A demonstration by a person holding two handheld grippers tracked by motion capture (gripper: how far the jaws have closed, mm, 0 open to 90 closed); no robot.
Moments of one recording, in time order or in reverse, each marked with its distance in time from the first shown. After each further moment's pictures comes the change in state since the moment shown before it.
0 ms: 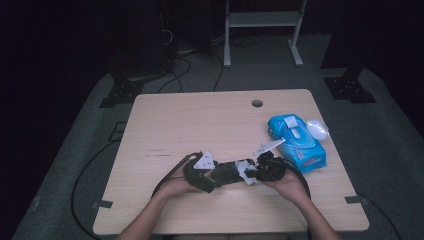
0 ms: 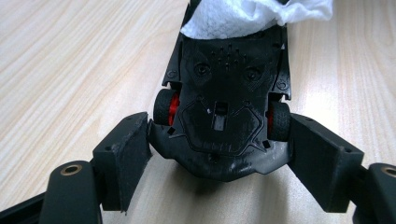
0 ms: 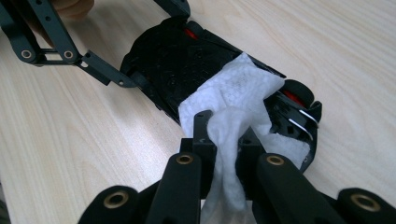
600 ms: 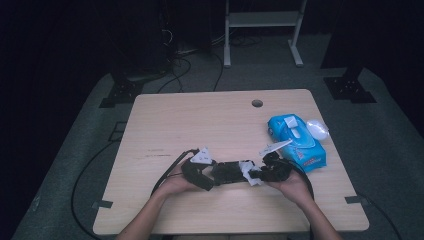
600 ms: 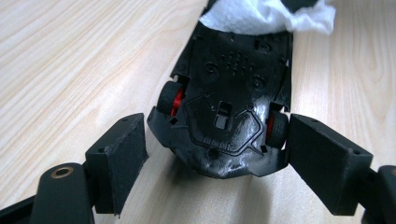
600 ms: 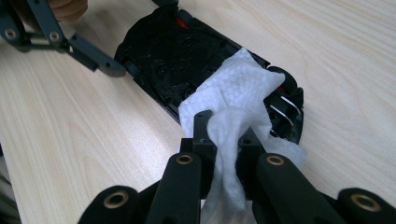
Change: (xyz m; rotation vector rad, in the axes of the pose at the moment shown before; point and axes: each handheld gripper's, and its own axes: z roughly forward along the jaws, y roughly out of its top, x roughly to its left) left arm 0.012 -0.002 -0.005 -0.015 -0.057 -0.136; right arm -0.009 -0.011 -0.005 -0.015 0.023 0.061
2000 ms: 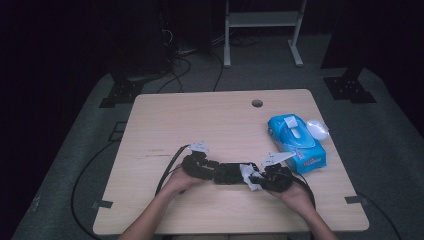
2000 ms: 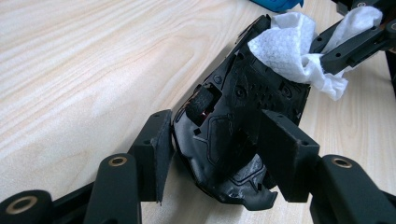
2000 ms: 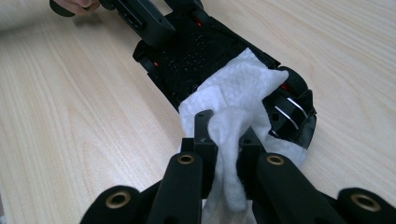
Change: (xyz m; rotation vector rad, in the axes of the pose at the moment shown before) left arm 0.013 0.001 0.006 -0.049 -0.067 -0.280; right arm 0.016 -0.023 -0.002 -0.086 -0.052 -0.098
